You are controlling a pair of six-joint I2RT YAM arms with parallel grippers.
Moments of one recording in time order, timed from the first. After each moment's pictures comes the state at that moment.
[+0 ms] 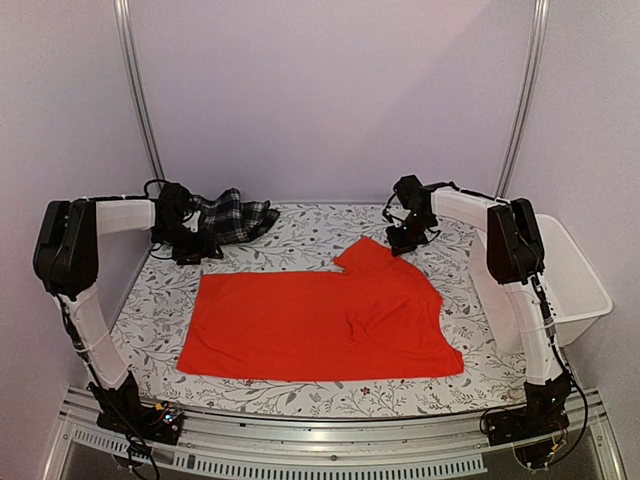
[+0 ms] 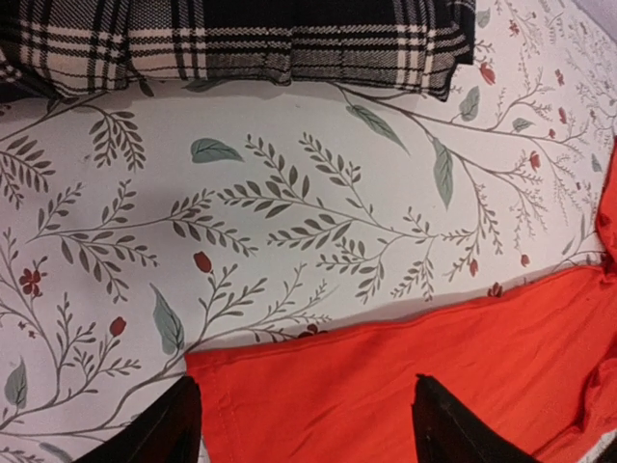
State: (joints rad) left arm -0.11 1.87 1.30 -0.54 0.21 -0.23; right arm 0.40 2.45 2.08 -0.83 -0.08 0.05
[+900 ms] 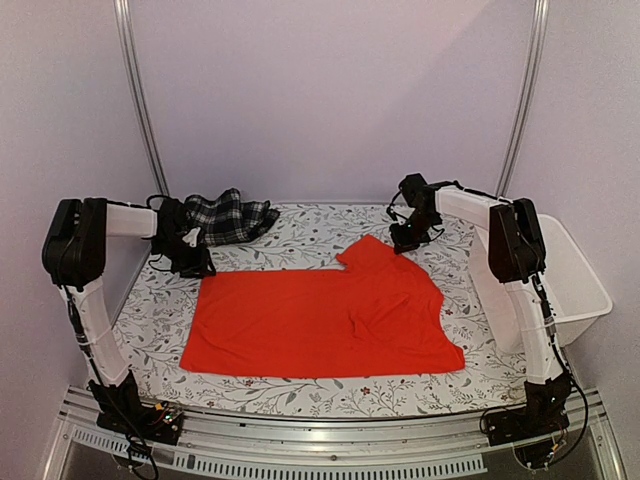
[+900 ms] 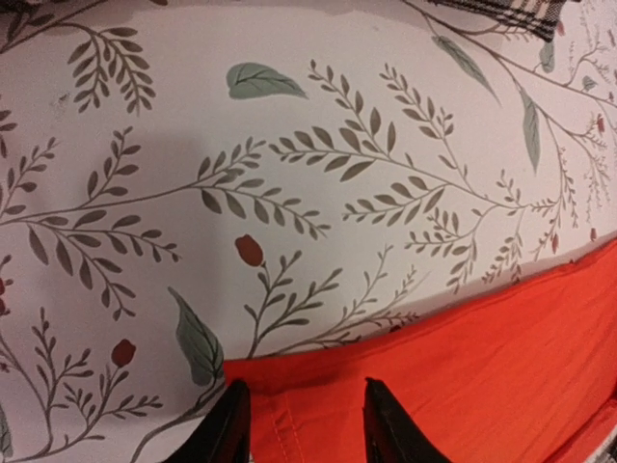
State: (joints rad) left arm -0.04 1.98 1.26 -0.51 0.27 -0.13; right arm 0.37 2.46 2.10 -0.83 -0.13 0.06
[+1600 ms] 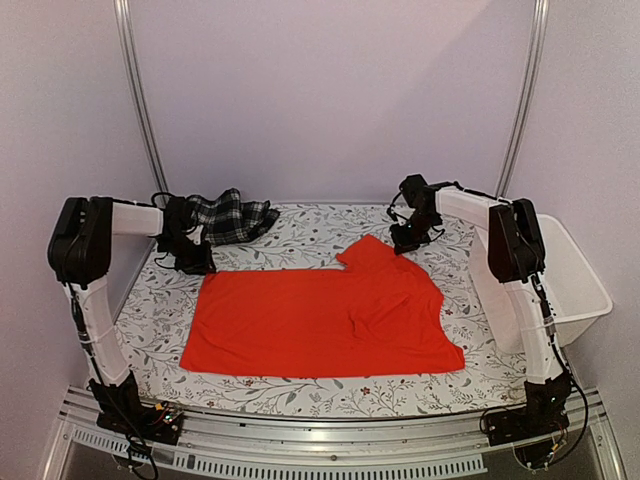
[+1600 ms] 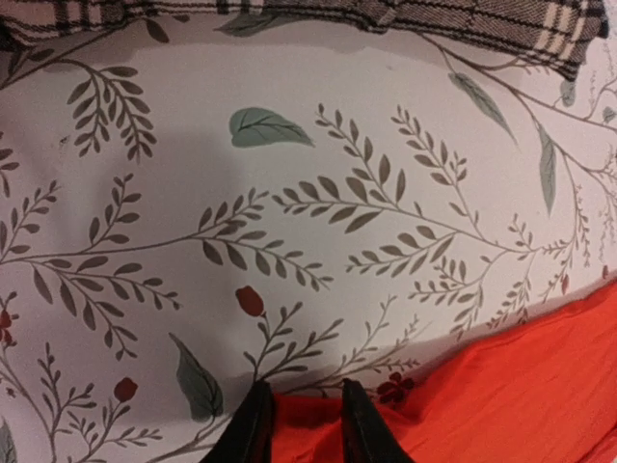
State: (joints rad) left arm -0.08 2.01 1.30 -0.50 0.21 -0.18; right arm 0.36 2.47 2.11 -0.83 -0.14 0.06
